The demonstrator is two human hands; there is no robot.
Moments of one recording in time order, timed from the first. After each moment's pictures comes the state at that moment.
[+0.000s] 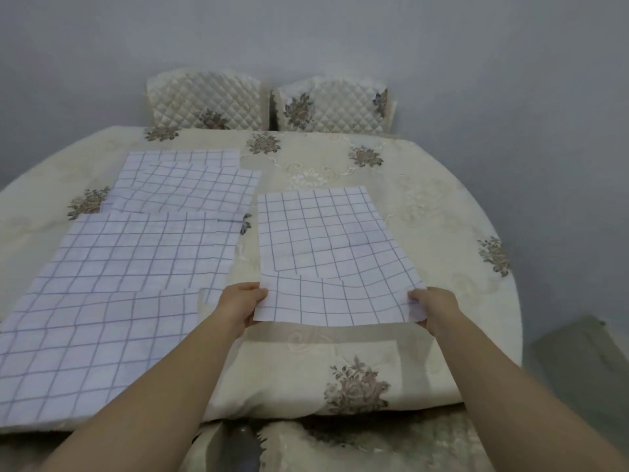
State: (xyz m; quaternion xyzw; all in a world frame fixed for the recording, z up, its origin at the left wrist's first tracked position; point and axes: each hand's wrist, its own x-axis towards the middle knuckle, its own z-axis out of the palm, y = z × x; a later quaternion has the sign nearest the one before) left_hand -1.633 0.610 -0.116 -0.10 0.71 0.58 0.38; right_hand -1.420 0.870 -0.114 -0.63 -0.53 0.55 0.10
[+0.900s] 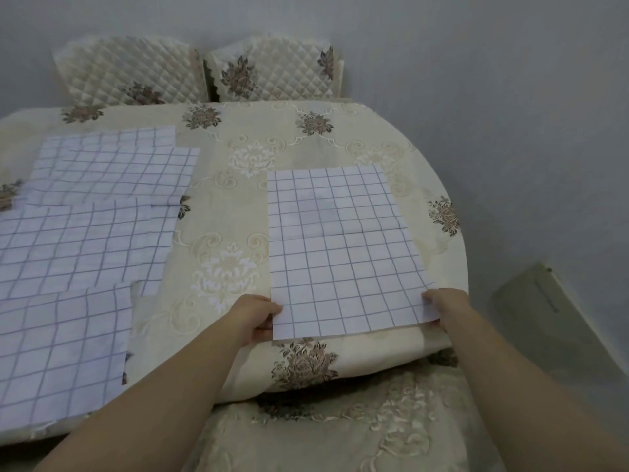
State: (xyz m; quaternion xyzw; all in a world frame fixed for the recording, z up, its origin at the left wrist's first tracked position) left_hand -1.545 0.681 -0.149 -0.06 0.73 0.44 0.51; right_hand -1.310 0.934 -0.149 -0.75 -0.46 0.47 0.04
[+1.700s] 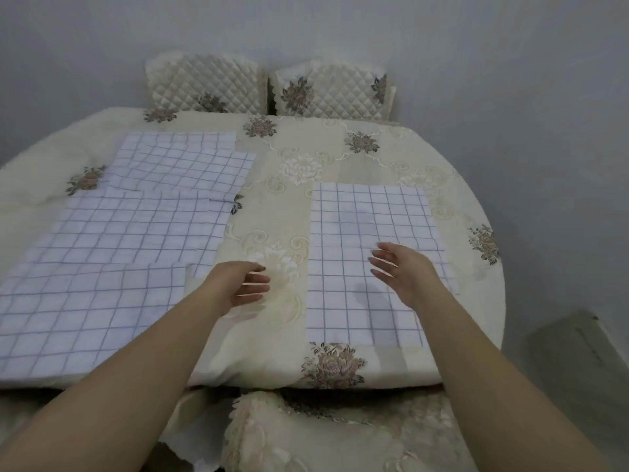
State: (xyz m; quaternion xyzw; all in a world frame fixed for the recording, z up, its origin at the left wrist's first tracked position) left_hand -1.605 0.618 -0.092 -0.08 0.71 0.56 0.41; right_hand -1.429 0.859 -0.075 -0.45 -0.46 0.75 0.16
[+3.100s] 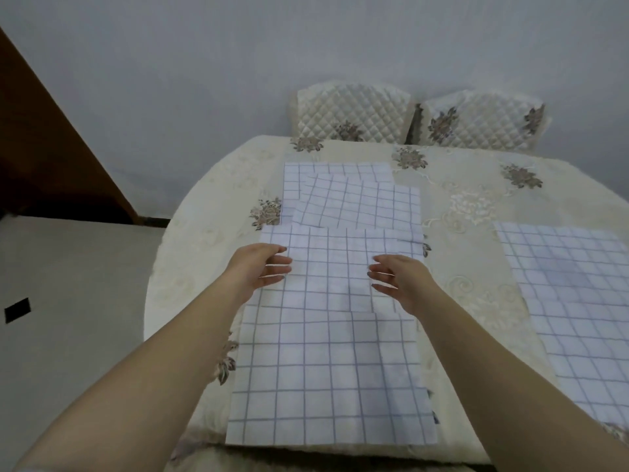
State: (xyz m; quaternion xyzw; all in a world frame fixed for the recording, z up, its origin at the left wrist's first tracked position) left_hand -1.948 0.331 -0.071 -0.04 0.69 0.62 0.36; right_hand -1.783 0.548 -0.079 -0.41 -0.52 0.74 0.08
